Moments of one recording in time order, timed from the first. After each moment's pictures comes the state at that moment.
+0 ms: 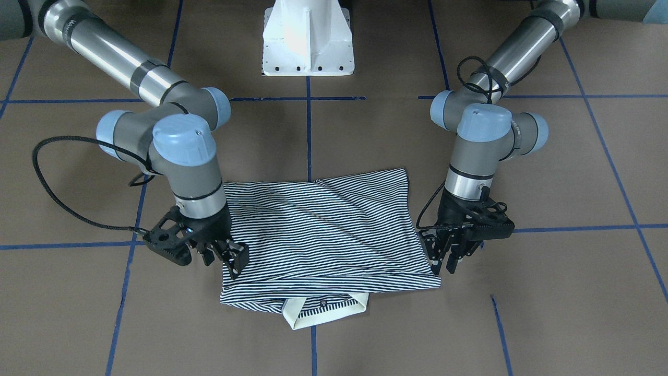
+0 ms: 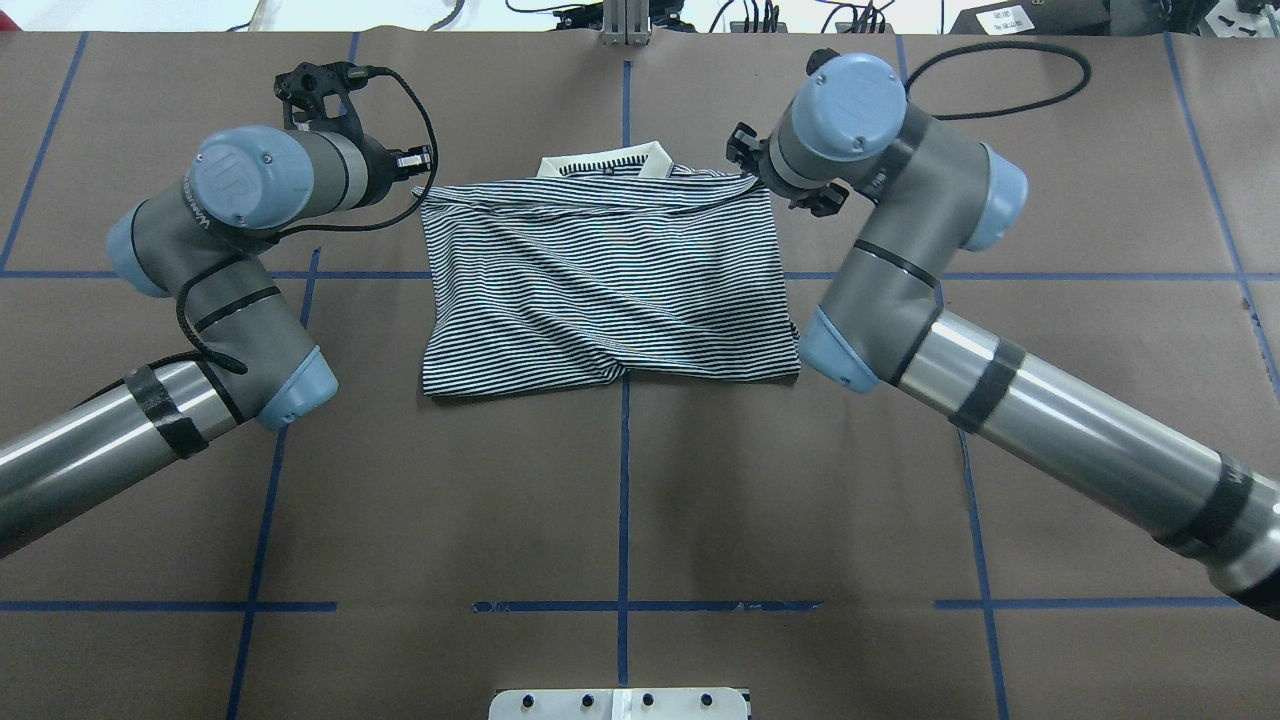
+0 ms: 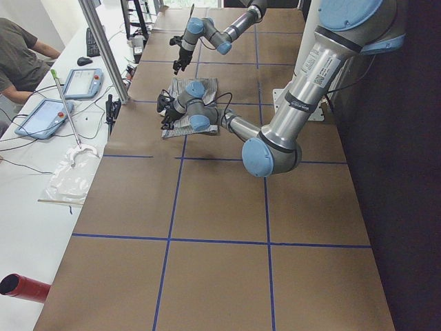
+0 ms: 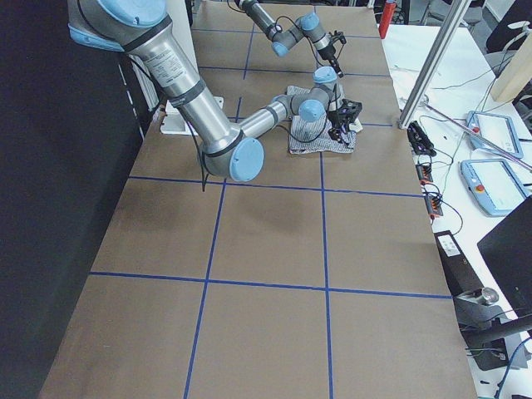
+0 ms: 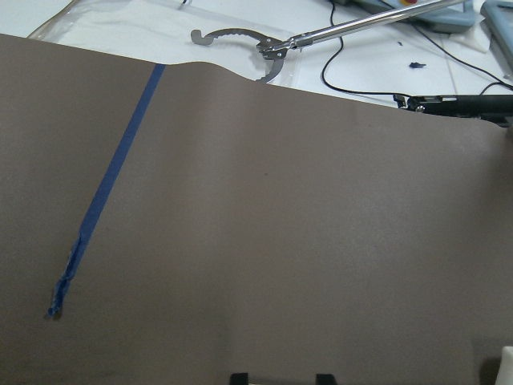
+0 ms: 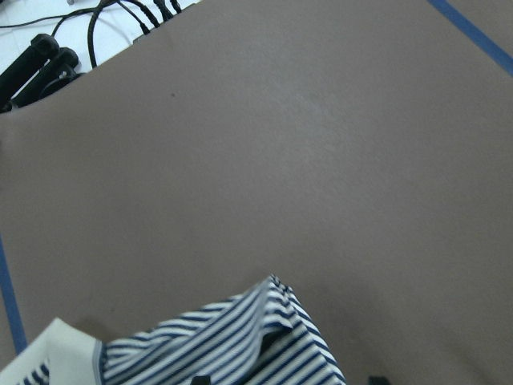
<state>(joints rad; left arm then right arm) -0.77 -2.13 -1.33 -2.33 -1.55 -1.24 0.73 -0.91 1.41 -1.20 1.72 1.64</state>
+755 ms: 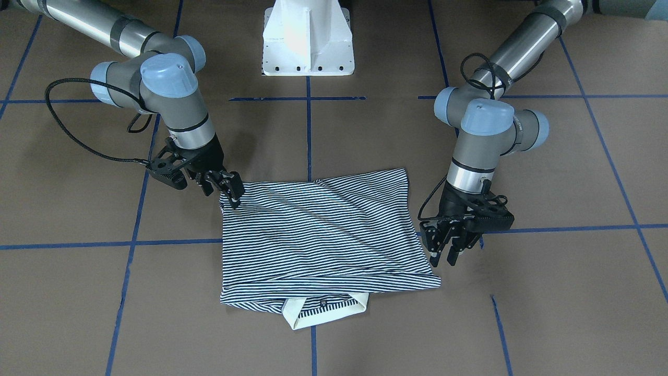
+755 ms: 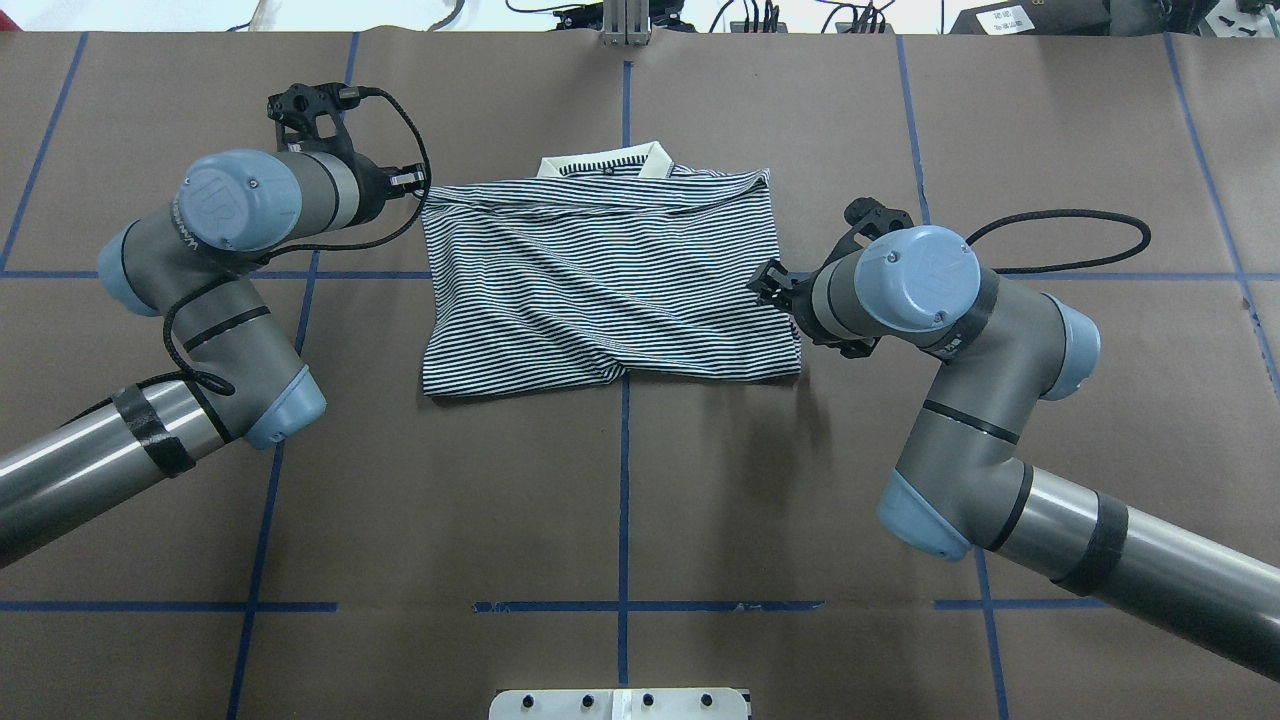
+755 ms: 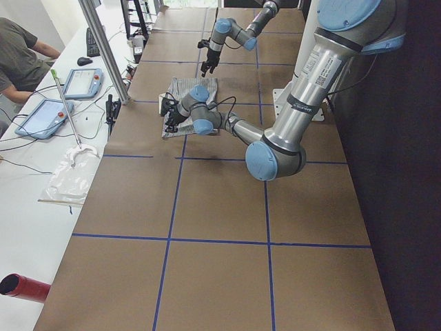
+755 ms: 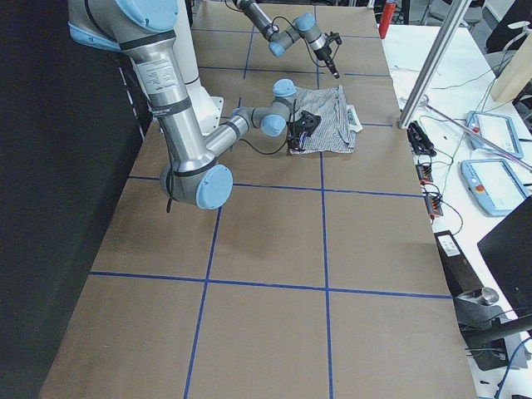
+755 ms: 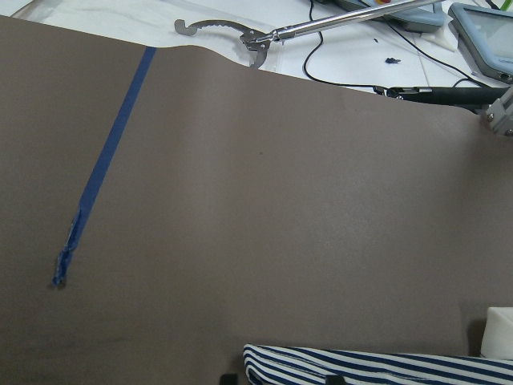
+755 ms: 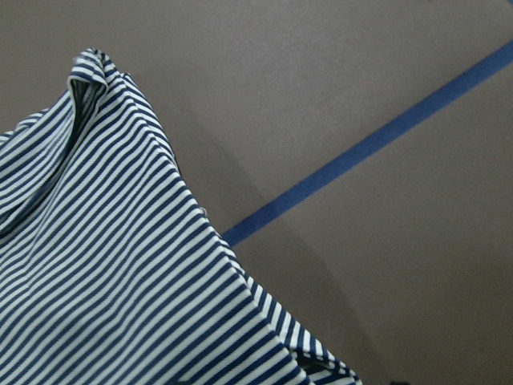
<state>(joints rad) -0.75 -2.10 -1.35 -2.34 -1.55 -1.25 0.59 -1.13 1.65 -1.19 1.70 1.78</state>
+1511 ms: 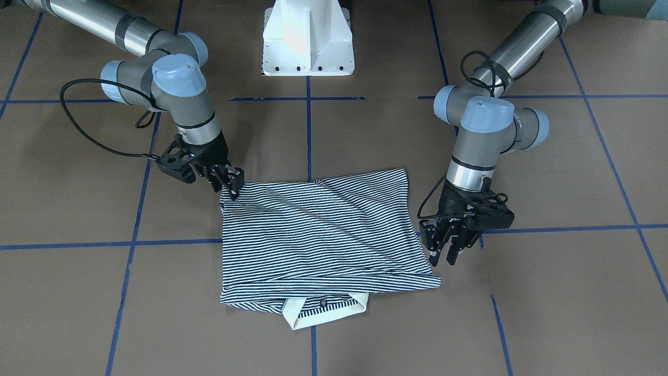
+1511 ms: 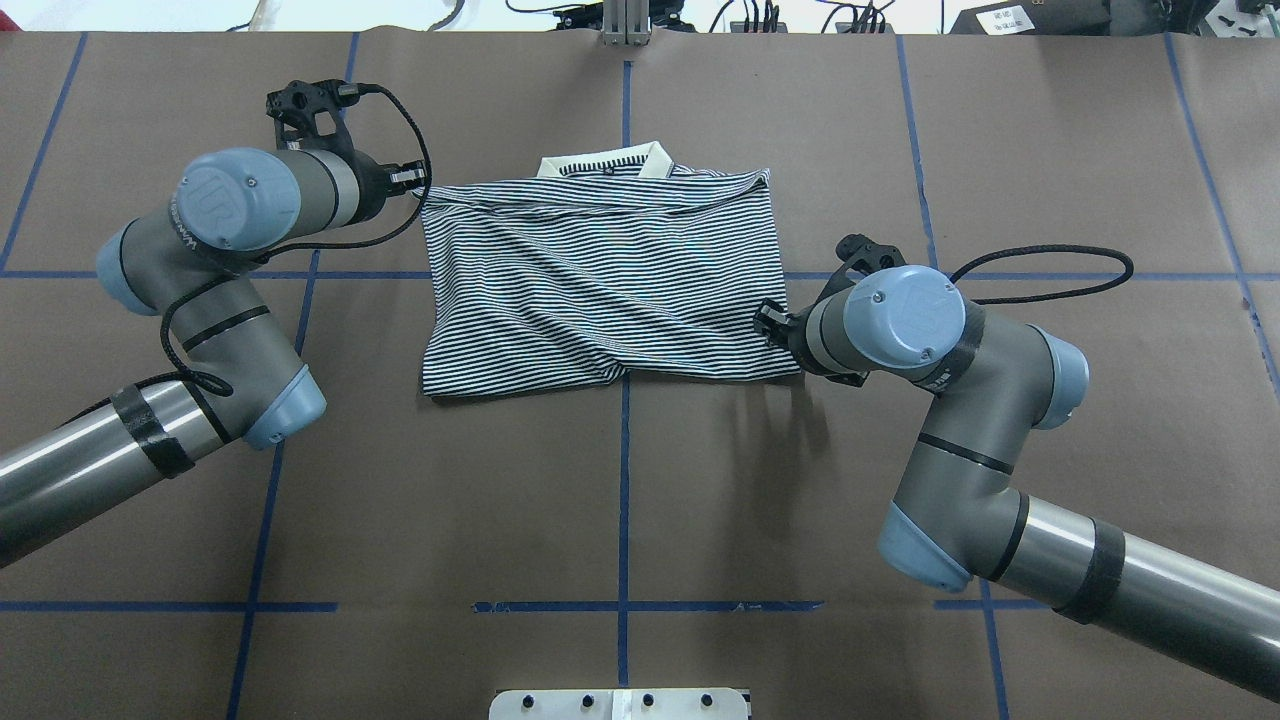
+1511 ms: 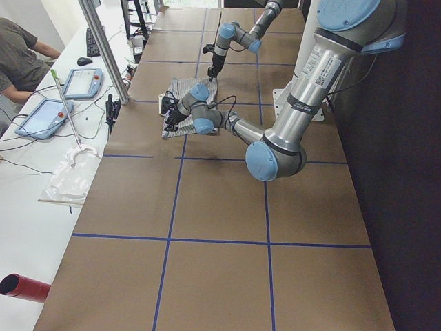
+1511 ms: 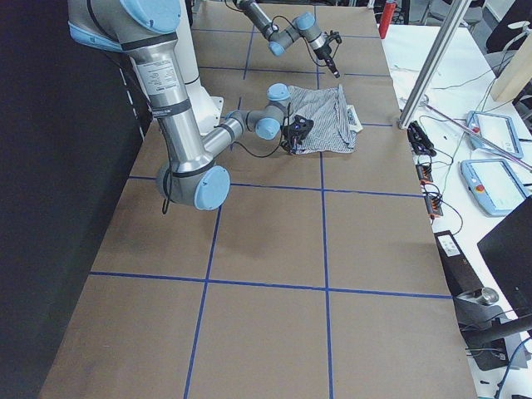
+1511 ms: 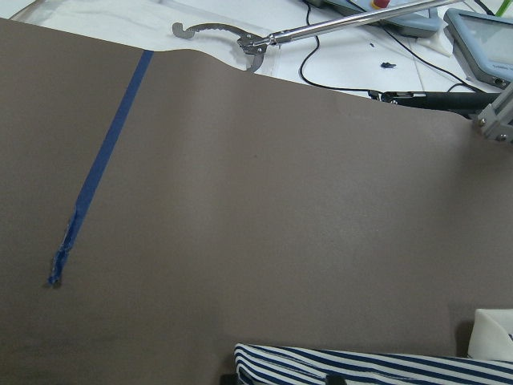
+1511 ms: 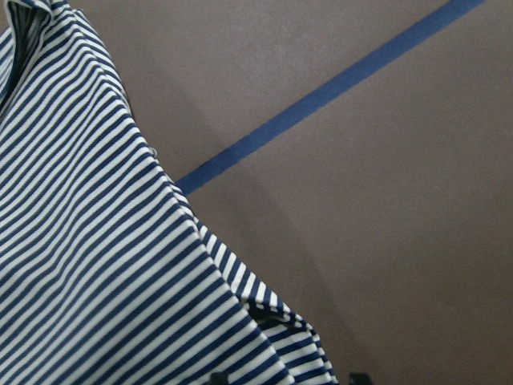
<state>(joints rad) -0.75 -2.10 -1.37 -2.34 -1.54 -1.25 0.55 -1.15 1.65 -1.20 1.69 1.78</state>
